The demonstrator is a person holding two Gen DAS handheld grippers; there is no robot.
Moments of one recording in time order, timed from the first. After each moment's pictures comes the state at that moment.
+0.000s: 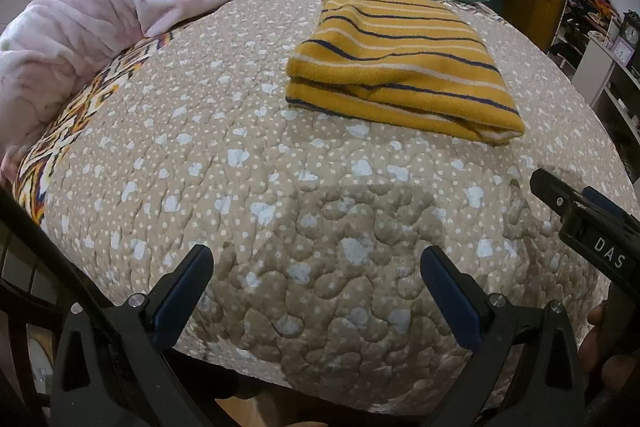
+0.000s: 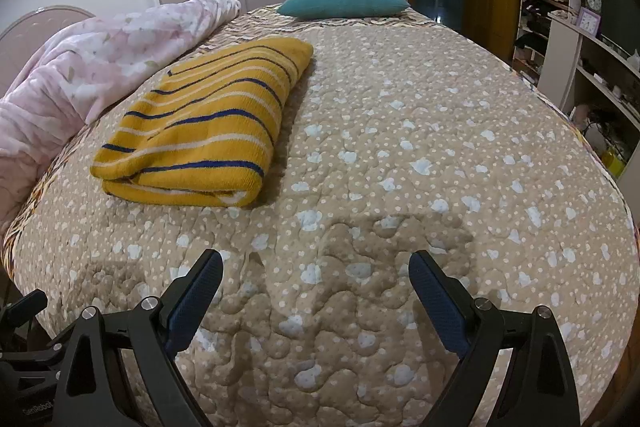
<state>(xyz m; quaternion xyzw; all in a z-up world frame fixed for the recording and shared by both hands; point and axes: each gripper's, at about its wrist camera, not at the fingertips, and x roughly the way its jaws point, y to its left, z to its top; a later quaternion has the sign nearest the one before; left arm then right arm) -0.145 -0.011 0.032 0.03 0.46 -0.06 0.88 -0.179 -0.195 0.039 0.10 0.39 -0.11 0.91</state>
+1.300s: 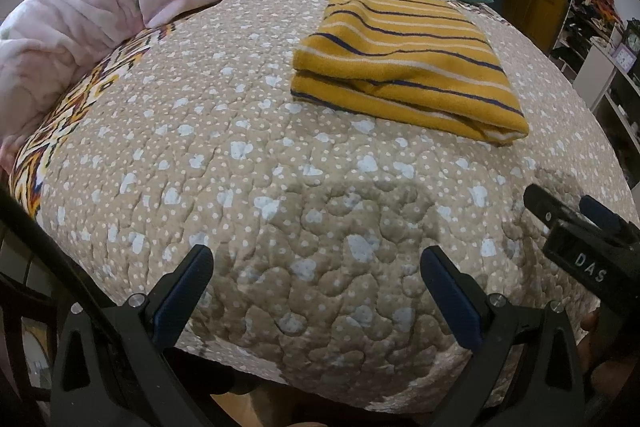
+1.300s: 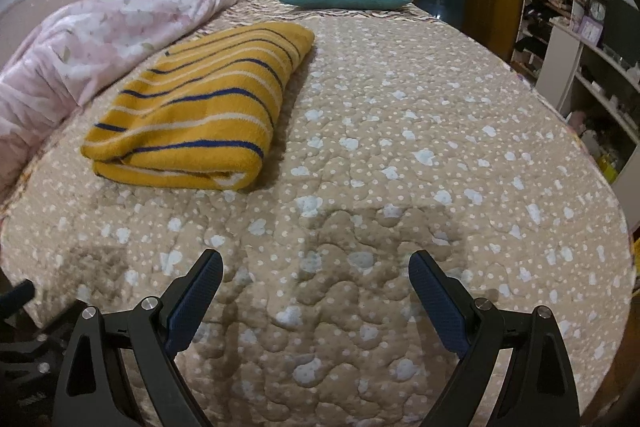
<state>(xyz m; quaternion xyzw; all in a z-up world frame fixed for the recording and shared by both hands) -0.144 -0.003 0.029 0.02 0.47 -0.06 0.88 -0.173 -0.187 0.031 0.06 0.41 -0.12 0.90</state>
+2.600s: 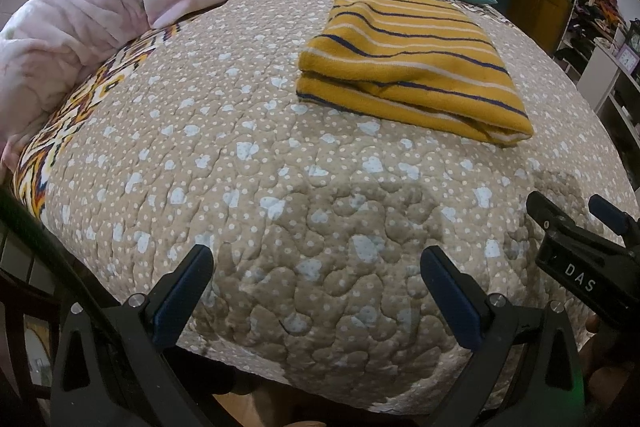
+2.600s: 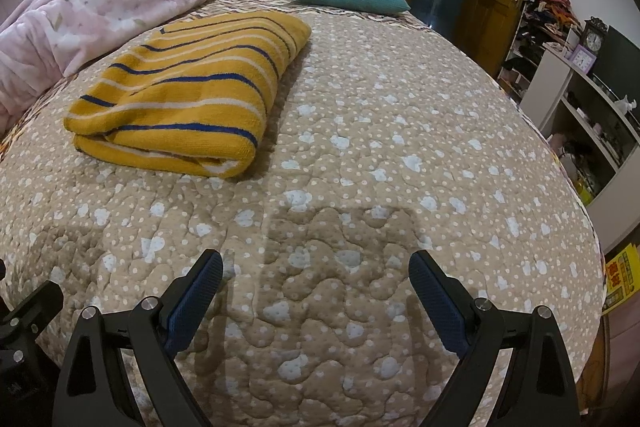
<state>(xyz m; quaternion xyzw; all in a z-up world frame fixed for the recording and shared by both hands) -0.145 -0.003 0.029 0.03 0.47 -0.05 0.88 -0.173 -0.176 0.031 0.01 0.43 -0.15 0.89</state>
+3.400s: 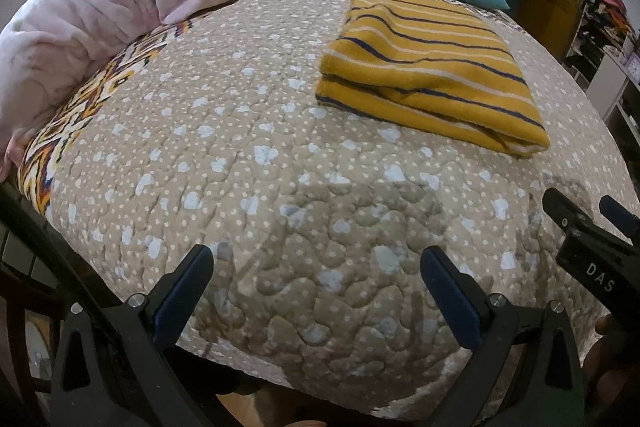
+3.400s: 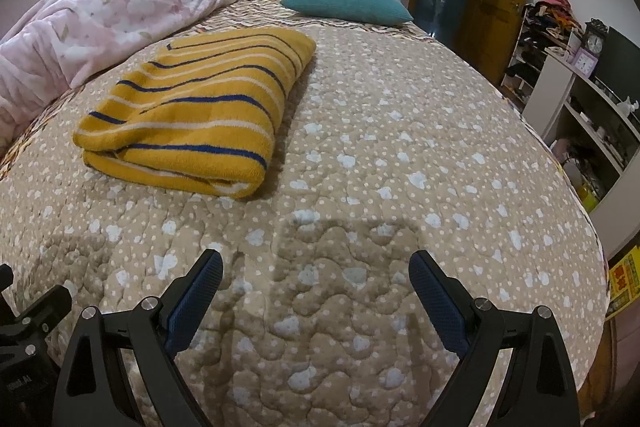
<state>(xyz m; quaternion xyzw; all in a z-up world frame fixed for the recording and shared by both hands) -0.134 0.009 0.028 0.01 0.47 -0.04 0.88 -0.169 -0.174 0.041 0.01 0.41 -0.14 0.90</state>
